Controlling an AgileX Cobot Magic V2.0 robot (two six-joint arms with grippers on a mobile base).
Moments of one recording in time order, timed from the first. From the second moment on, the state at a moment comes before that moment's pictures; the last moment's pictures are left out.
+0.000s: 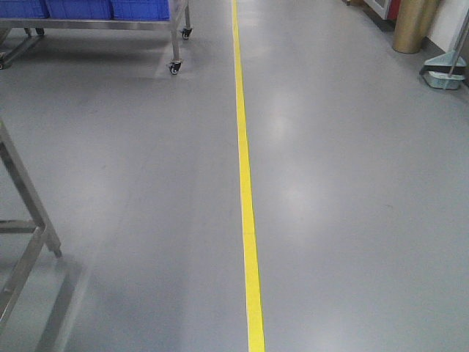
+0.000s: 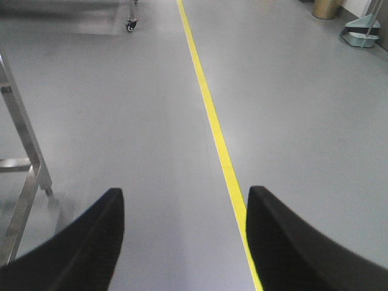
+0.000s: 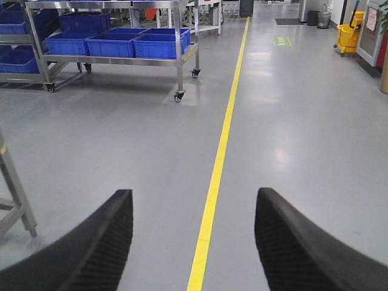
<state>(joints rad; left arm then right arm) -0.12 0.24 -0.40 0.01 0.64 -0.09 0.20 0.20 -0.35 -0.04 0.41 0.06</state>
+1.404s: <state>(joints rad) -0.12 0.24 -0.40 0.00 0.64 -0.09 0.20 0.20 -0.35 -0.04 0.41 0.06</state>
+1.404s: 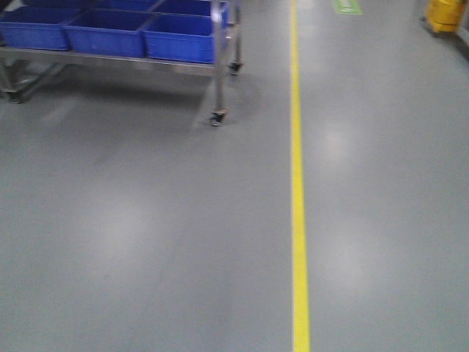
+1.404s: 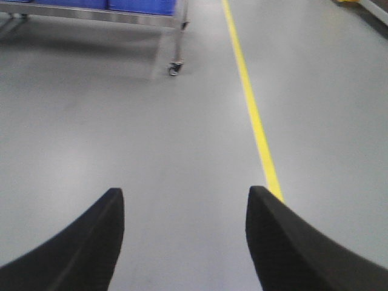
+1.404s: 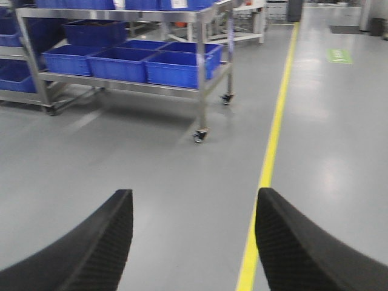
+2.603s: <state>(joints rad) -0.12 0.24 -0.40 0.00 0.64 -0.09 0.20 0.20 -0.35 -0.04 0.41 0.06</state>
